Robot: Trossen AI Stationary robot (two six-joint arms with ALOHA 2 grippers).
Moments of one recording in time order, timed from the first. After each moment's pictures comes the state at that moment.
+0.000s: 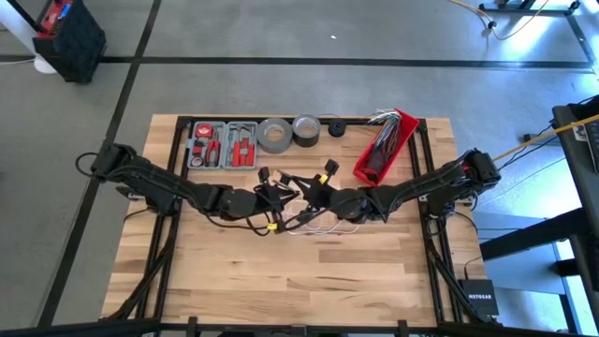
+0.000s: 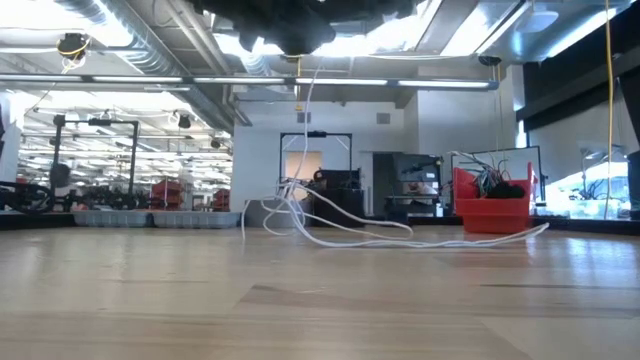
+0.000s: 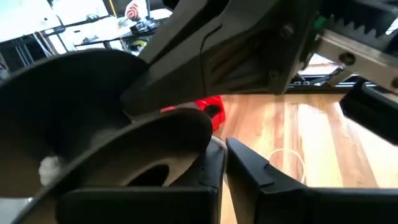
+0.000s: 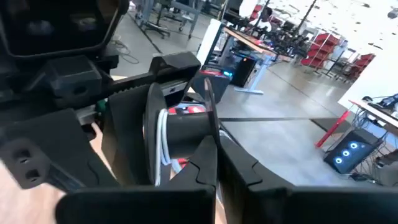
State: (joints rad) left arm -0.26 1.45 0.86 0.34 -0.63 0.03; right arm 0.26 1.61 1.11 0.32 0.80 -0.19
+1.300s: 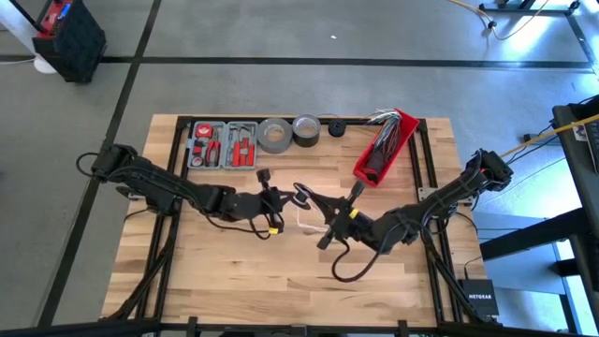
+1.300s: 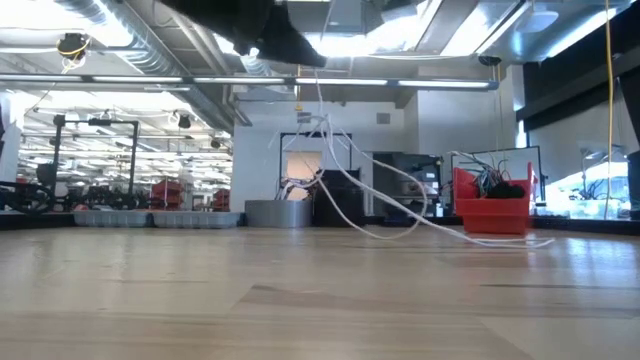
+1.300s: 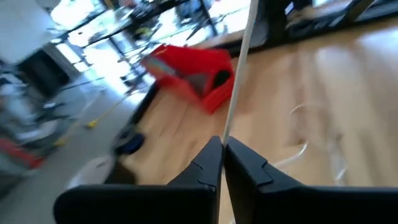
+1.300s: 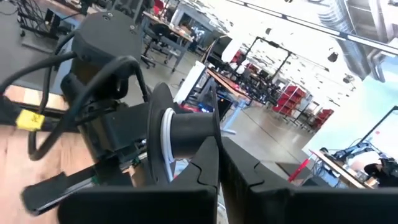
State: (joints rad) left arm -0.24 1.46 0.86 0.18 -0.70 0.19; right arm 0.54 1.52 1.13 0.46 1.09 -0.56
